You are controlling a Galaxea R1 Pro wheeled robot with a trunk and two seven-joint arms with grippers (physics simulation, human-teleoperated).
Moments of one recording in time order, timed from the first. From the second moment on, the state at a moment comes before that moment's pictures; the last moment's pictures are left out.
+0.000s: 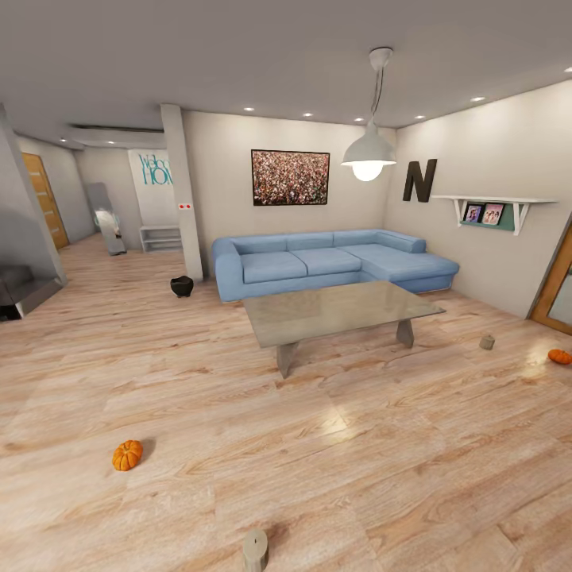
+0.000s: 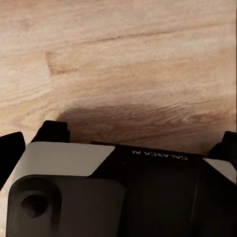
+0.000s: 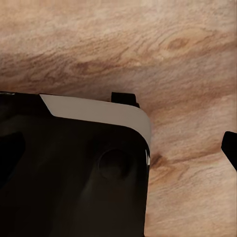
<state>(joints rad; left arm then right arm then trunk) -0.30 -0.15 0.04 -0.34 0.18 0.46 0.18 -0.01 0.00 0.00 -0.24 0.08 0.00 -0.01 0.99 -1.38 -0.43</state>
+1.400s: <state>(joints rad) -0.60 -0.17 -0.09 -0.42 0.18 0.66 0.10 -0.54 0.00 0.00 -0.67 0.07 0.81 -0.01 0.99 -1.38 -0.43</state>
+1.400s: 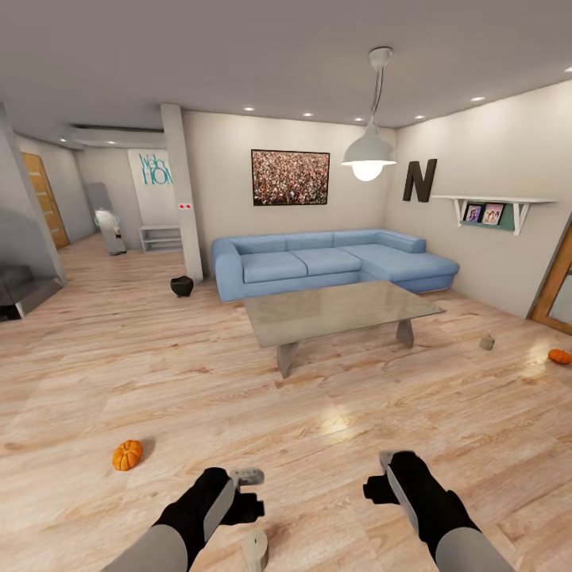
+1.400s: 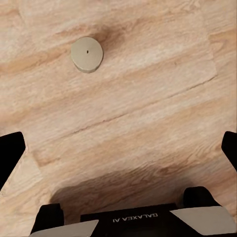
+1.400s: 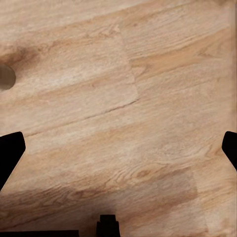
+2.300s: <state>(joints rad) -0.65 -0.17 -0.14 -0.43 0.19 0.75 0.08 -0.54 0.05 0.00 -0.67 0.08 0.80 -0.02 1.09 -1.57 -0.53</state>
